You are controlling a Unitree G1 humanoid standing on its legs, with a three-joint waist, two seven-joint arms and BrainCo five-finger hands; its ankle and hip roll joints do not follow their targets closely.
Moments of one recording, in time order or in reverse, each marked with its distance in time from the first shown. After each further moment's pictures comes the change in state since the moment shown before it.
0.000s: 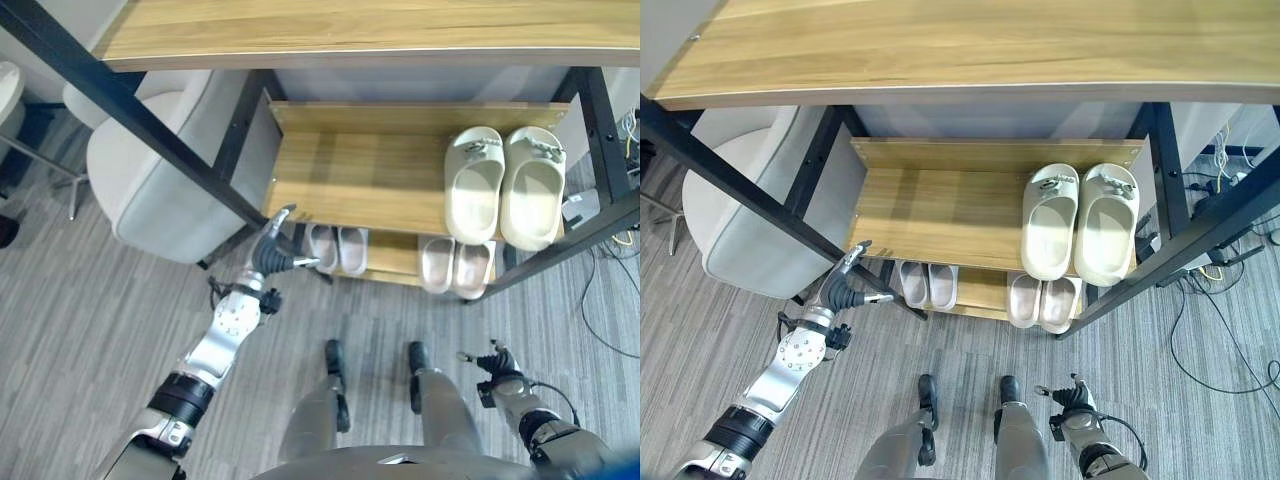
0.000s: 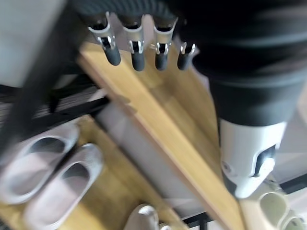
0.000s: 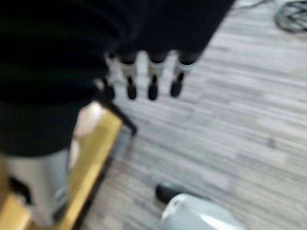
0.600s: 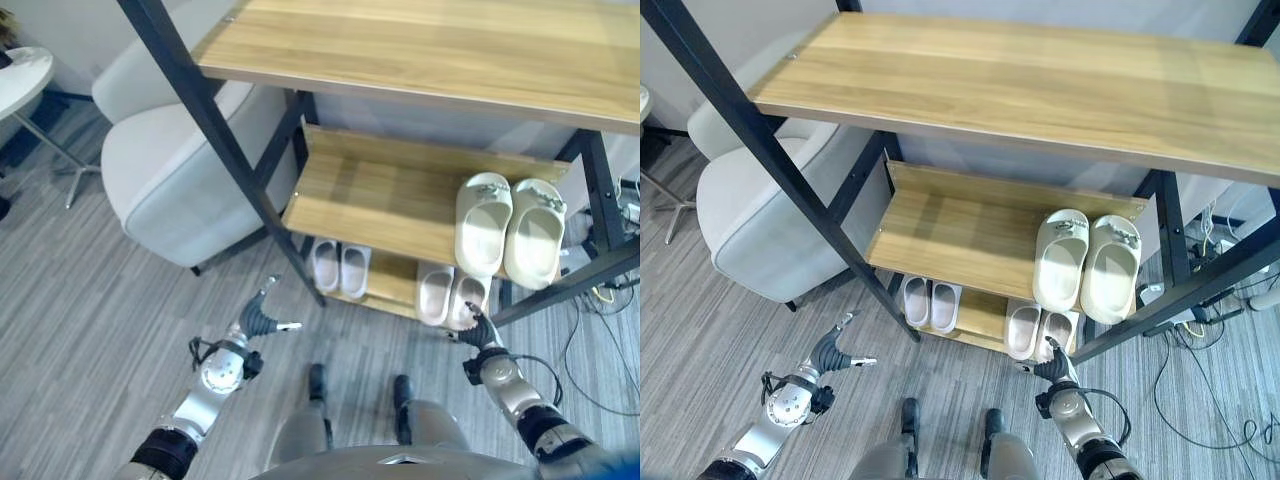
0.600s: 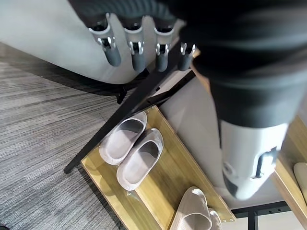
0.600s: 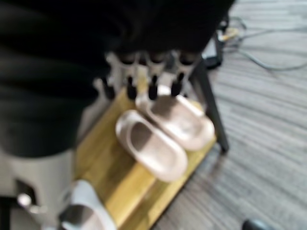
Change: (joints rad) left arm 0.200 0.005 -0.002 0.125 0.092 0.028 -0.022; right arm 0.098 -0.050 0.064 -0.337 -0.086 -0.020 0.008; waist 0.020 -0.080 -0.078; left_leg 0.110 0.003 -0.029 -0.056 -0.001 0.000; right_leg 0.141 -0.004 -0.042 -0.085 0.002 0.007
